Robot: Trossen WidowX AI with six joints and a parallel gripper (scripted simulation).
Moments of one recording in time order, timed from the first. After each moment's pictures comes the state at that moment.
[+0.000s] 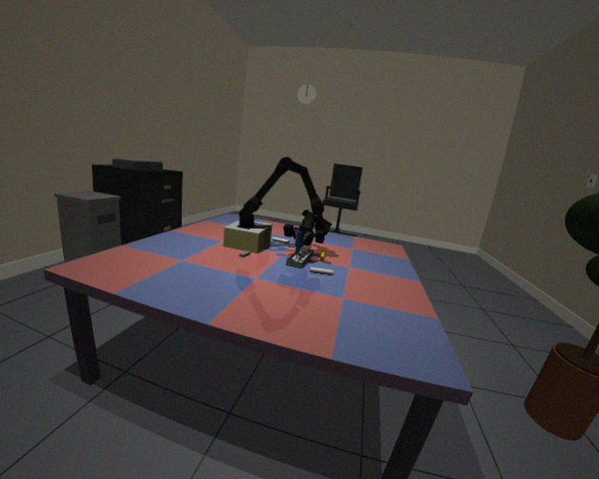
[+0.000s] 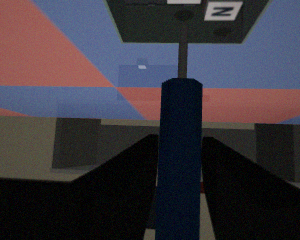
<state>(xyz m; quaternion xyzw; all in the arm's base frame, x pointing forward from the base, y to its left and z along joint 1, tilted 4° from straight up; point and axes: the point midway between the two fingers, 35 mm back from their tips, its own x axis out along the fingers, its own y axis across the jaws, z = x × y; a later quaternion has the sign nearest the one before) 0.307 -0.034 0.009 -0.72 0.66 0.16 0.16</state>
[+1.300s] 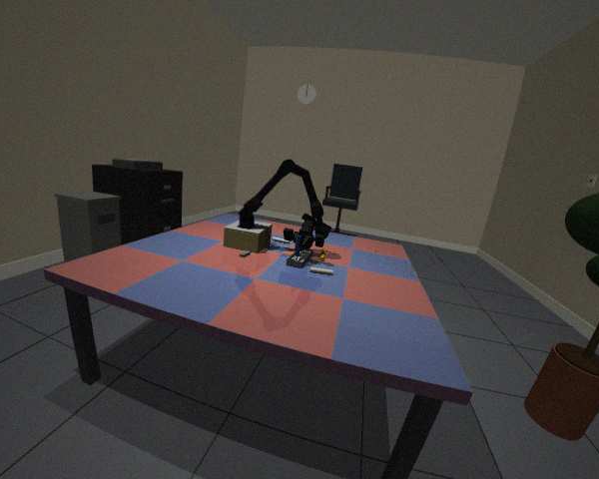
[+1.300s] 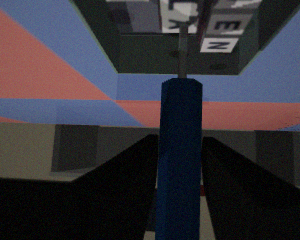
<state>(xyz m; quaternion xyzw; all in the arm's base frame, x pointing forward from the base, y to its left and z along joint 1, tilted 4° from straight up) 0.309 -0.035 -0.010 -0.72 0.66 0.16 0.16</state>
